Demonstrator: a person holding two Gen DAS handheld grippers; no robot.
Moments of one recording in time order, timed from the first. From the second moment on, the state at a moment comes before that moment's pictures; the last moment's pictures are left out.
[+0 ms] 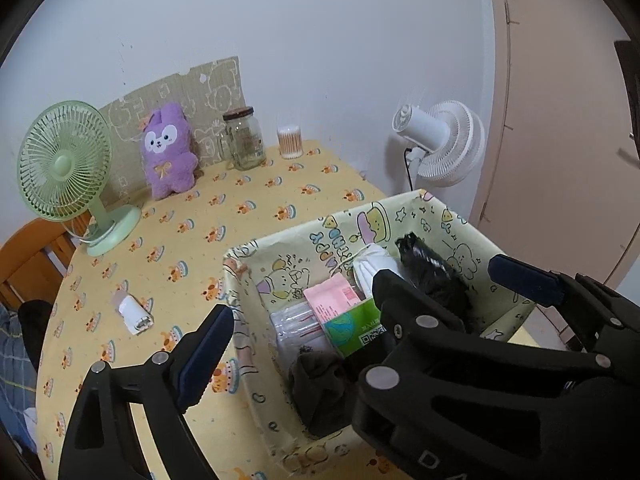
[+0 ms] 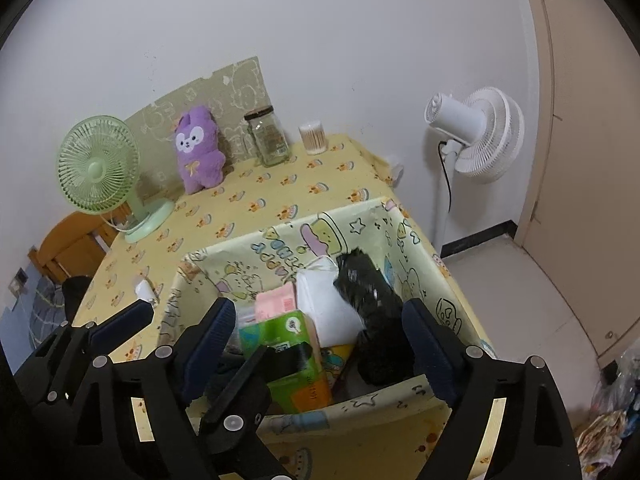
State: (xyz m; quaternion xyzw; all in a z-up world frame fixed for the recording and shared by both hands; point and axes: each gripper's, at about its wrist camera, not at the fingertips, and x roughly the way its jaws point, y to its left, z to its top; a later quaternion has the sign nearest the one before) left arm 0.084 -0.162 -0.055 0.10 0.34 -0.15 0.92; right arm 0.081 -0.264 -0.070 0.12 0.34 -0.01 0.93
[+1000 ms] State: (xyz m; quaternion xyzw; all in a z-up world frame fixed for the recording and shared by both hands) left arm 0.067 -0.059 -0.011 0.05 0.29 -0.11 0.95; right arm 0.070 -0.162 -0.015 0.05 0.29 0.02 0.96
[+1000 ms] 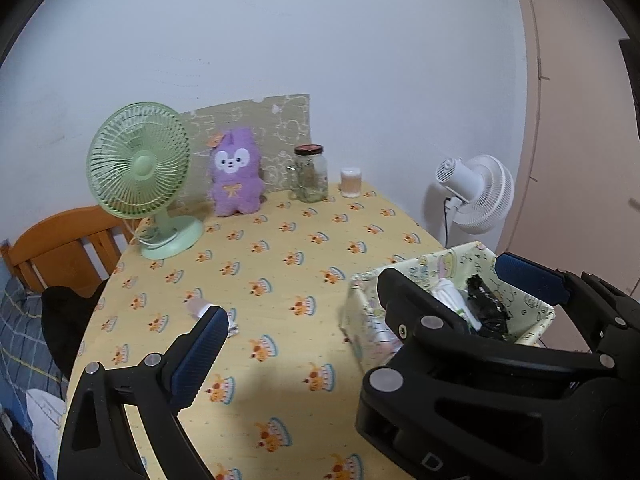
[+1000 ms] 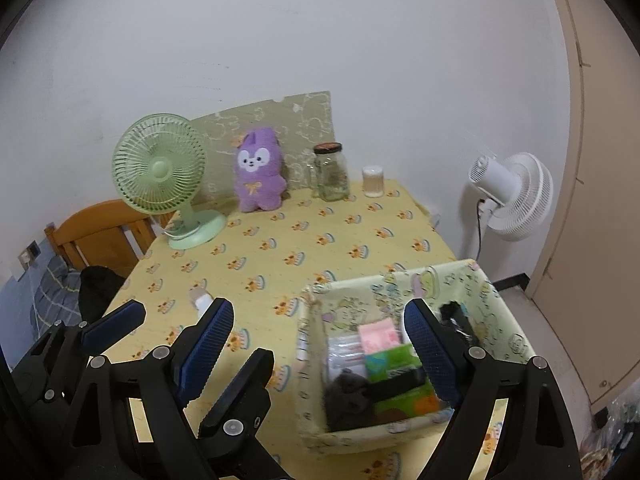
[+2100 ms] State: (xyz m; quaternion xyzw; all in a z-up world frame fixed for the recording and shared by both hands) left arm 0.123 0.061 -0.058 0.03 0.33 -0.03 0.94; right arm 0.145 -0.033 -0.058 0.00 0.28 0.10 0.96
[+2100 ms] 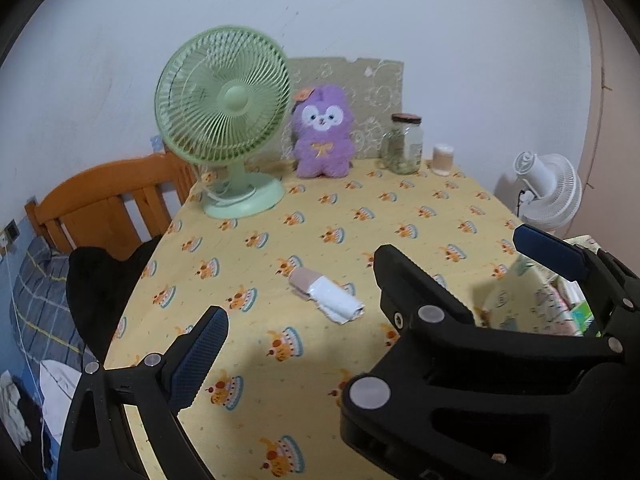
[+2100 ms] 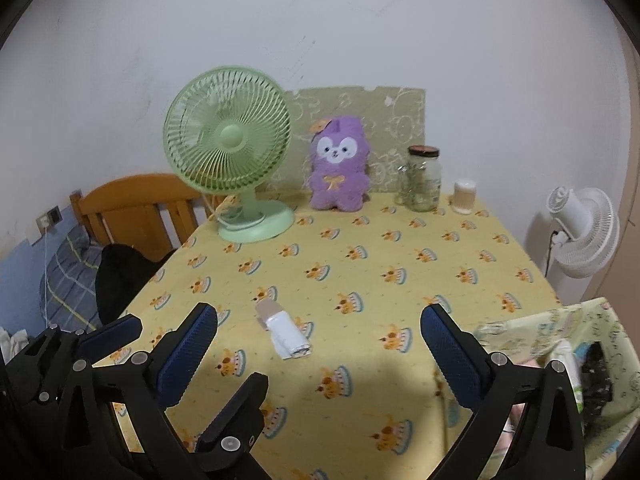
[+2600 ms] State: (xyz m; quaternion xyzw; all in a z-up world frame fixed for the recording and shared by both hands) left arm 0.166 0.092 -0.110 0.02 0.39 0.01 0.92; right arm 0.197 0.002 -0.113 -0.02 0.33 0.13 0.93
